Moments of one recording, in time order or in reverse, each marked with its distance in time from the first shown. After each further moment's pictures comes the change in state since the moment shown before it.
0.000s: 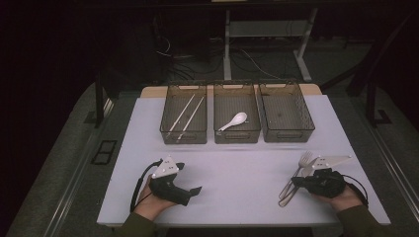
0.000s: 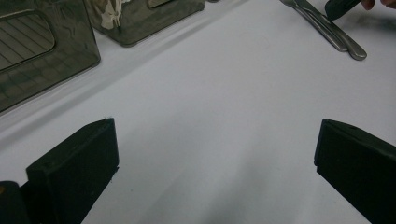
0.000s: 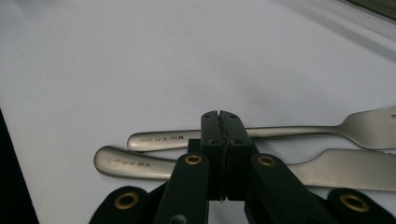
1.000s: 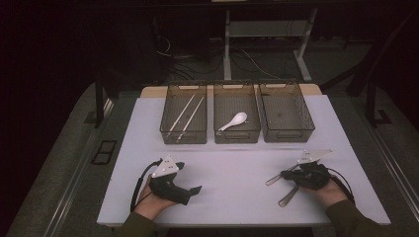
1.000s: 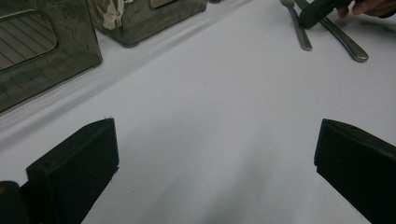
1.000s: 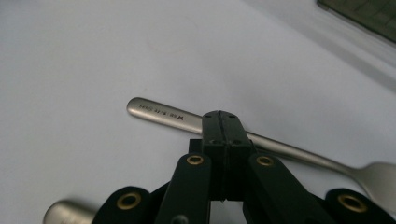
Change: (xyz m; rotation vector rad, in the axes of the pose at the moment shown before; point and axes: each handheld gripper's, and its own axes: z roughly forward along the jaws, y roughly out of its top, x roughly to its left) left arm 0.002 0.000 0.000 -0.001 0.000 -0.004; right arm -0.003 0.022 0.033 0.011 -0.034 -0.050
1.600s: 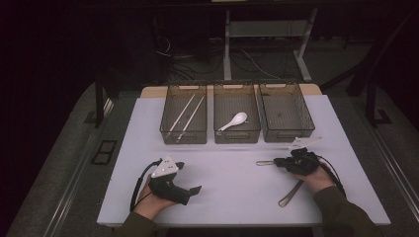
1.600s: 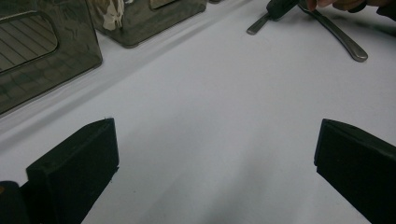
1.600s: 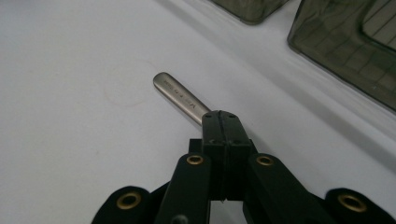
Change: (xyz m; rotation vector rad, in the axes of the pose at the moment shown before) left arm 0.000 0.000 -0.001 -0.004 0.000 0.004; right arm -0.018 0.026 0.019 -0.030 -0.026 0.019
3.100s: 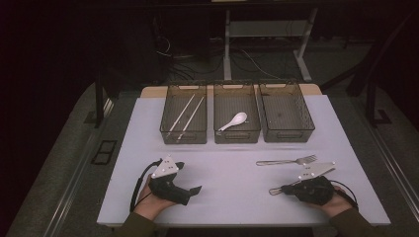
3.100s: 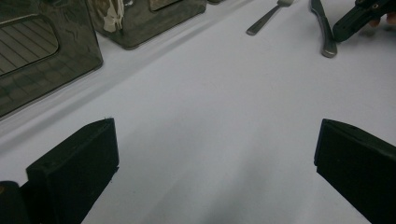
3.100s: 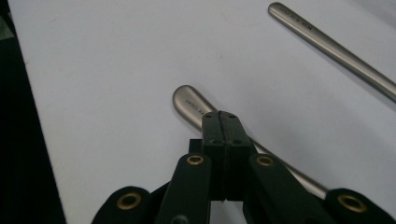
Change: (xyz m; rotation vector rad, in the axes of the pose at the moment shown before) left arm -0.001 0.001 0.000 -0.001 0.003 0.006; right arm 0.046 -0.042 -0.036 0.062 0.114 -0.127
